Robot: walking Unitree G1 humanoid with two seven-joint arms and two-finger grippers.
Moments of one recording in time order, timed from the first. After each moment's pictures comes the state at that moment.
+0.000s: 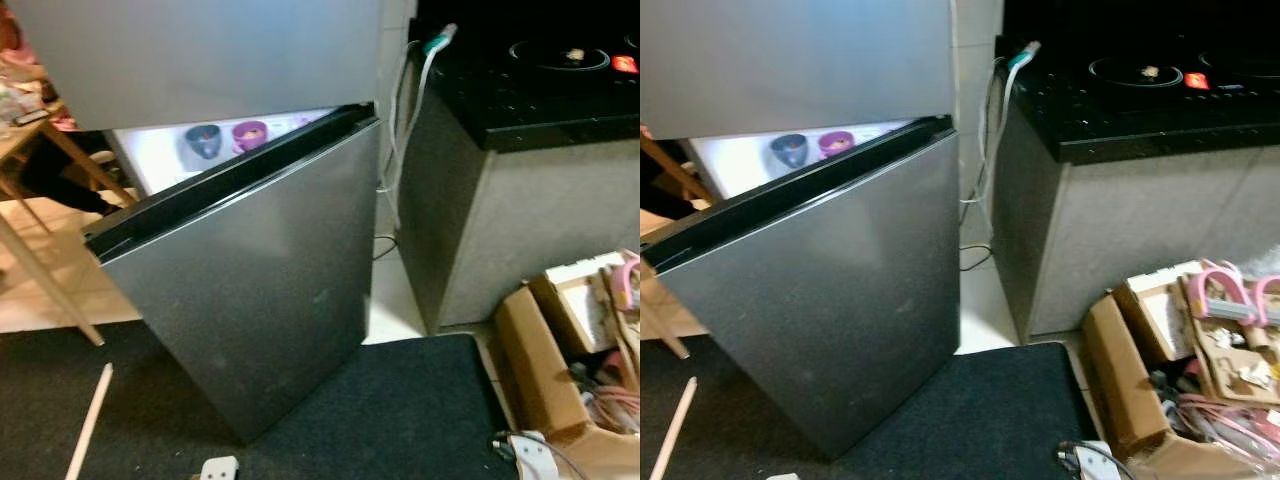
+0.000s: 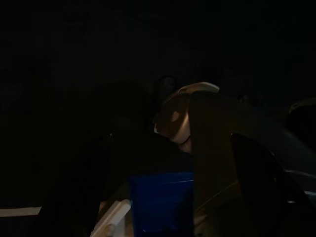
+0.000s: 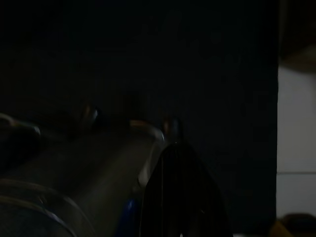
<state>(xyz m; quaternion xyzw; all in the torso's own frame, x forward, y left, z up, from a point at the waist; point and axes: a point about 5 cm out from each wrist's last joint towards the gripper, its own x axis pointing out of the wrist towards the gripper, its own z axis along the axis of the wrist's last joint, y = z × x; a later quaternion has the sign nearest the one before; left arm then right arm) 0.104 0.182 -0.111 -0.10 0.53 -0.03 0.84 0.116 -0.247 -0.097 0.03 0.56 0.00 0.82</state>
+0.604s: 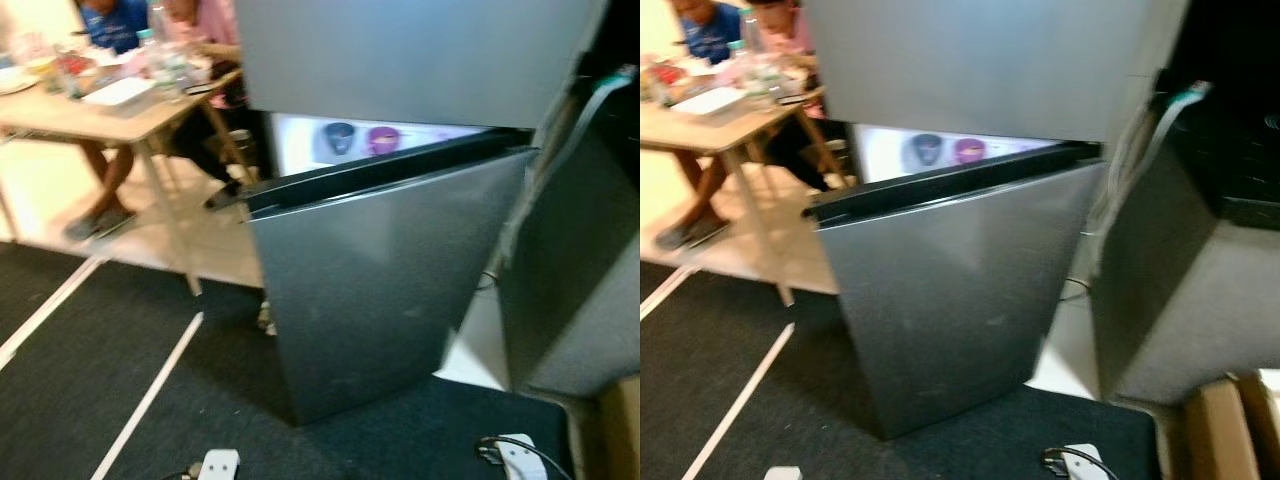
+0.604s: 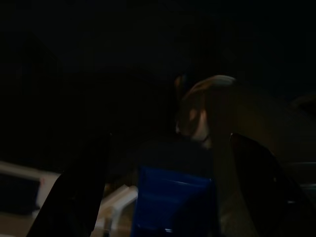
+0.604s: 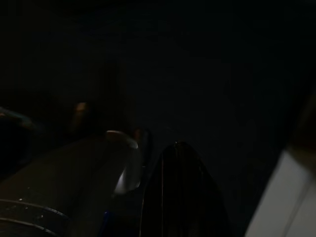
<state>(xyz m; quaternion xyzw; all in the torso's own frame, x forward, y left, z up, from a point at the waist) 0.114 0.192 -0.108 -0.05 0.54 -0.05 0.84 0.126 -0.236 -0.097 -0.02 0.56 0.01 0.83</state>
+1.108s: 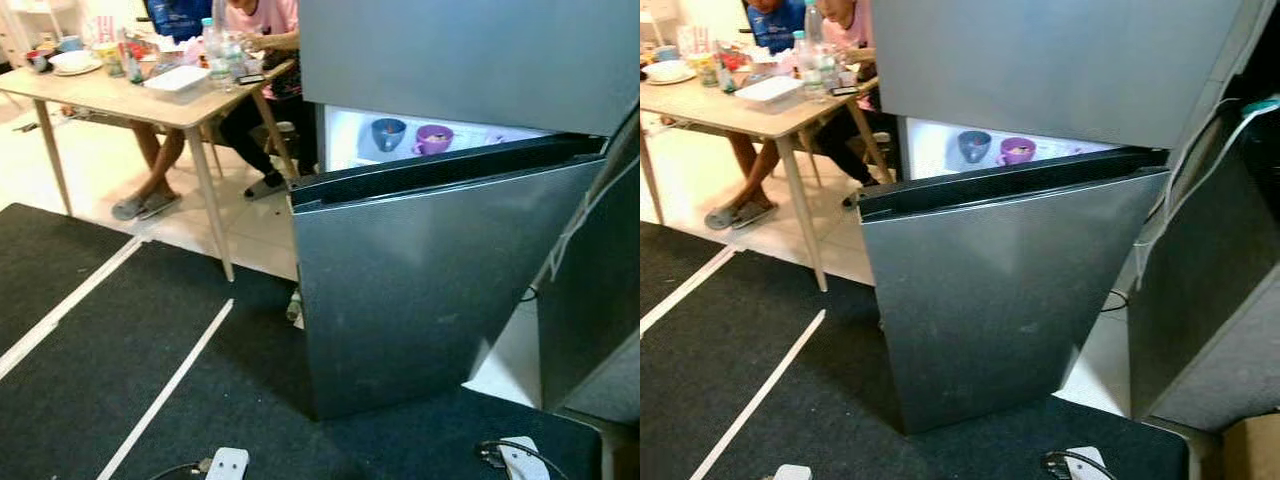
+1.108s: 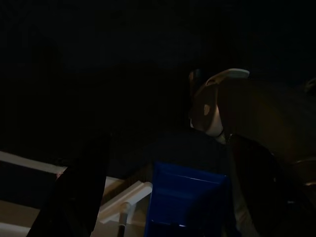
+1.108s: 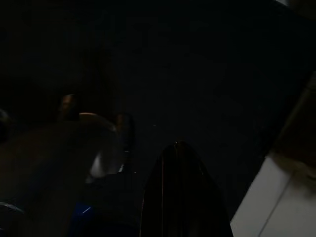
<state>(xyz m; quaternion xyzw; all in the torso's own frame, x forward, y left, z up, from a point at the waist) 0.117 0.191 -0.108 0.00 0.55 -0.06 0.83 0.124 -0.249 -0.095 -0.05 0.57 -0.02 0.82</state>
